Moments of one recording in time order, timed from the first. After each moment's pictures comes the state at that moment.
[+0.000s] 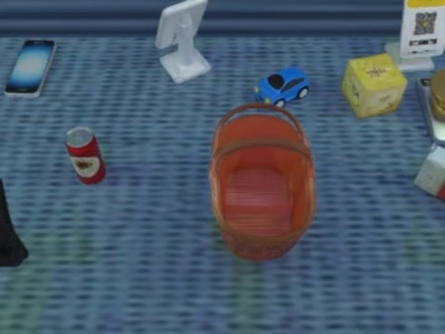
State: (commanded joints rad) left arm 0.00 0.00 0.00 0.00 0.00 0.00; right arm 0.00 0.00 0.00 0.00 0.00 0.00
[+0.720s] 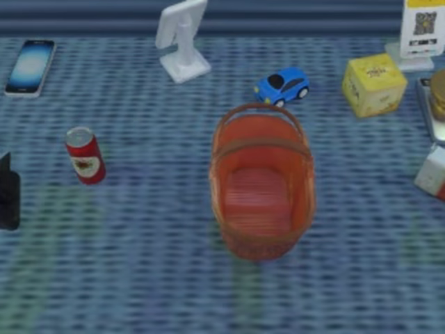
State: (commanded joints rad) left arm -0.05 0.57 0.49 -0.34 0.00 0.20; right arm 0.00 0.00 0.00 0.00 0.00 0.00
